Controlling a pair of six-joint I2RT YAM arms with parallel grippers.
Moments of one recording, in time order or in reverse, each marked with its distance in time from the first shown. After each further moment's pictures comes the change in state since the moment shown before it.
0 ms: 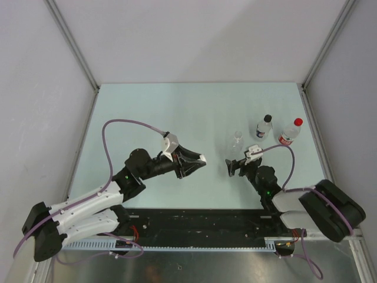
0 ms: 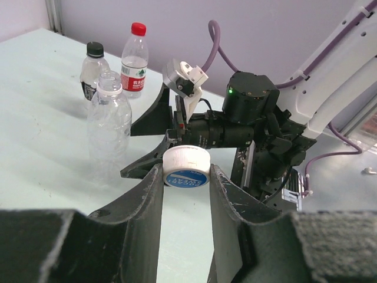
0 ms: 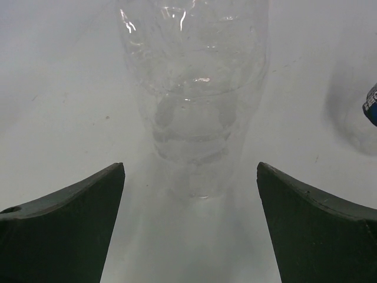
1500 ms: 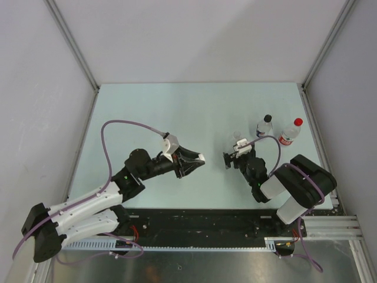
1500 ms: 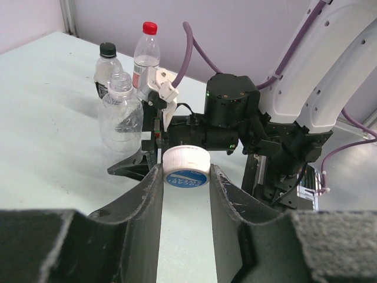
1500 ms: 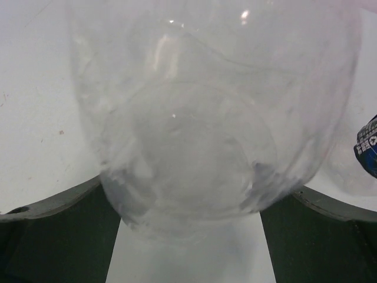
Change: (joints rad) left arm 0.001 -0.009 0.000 -0.030 -0.026 0.060; right arm -0.005 0.378 0.136 0.216 0.057 -0.170
